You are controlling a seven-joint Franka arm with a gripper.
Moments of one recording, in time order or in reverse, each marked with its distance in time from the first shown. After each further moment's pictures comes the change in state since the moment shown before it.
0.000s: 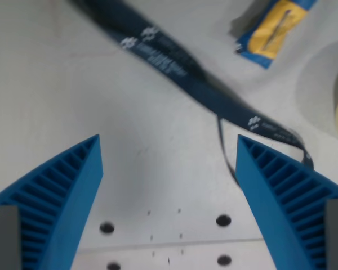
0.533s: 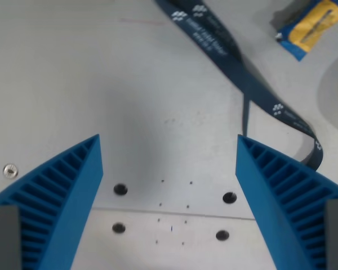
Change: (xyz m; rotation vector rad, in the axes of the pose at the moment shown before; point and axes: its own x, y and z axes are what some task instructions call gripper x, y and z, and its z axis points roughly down) arm -0.019 -0.040 -0.036 -0.002 -0.013 -0.169
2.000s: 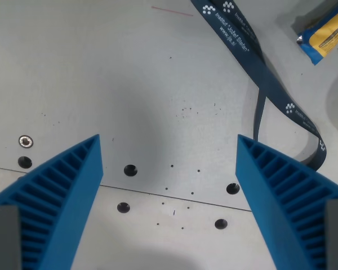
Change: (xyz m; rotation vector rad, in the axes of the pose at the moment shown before) arm -0.012 -0.033 -0.028 -0.005 0.000 -0.134
